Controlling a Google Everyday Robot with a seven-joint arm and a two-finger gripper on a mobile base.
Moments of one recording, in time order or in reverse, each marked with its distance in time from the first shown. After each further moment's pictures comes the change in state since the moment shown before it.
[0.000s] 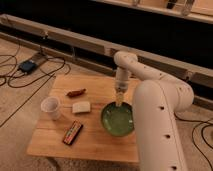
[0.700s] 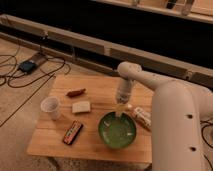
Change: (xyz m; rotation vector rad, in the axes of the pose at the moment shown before) arm 0.006 0.031 0.042 -0.008 -0.054 0.042
